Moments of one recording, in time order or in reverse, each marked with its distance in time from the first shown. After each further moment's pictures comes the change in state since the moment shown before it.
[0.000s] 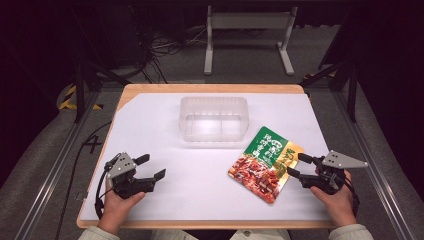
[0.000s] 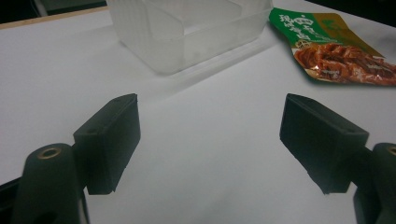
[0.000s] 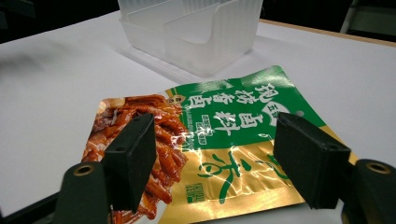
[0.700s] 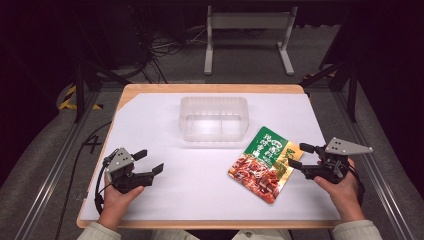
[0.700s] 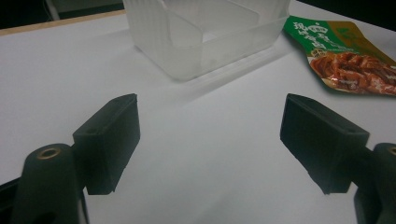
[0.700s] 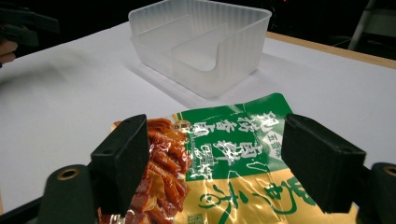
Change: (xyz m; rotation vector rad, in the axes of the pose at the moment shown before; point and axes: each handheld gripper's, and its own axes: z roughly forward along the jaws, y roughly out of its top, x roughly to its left) left arm 0.010 0.003 0.004 -0.007 0.021 -0.019; right arm -0.009 0.038 -0.002 0.011 0.048 -0.003
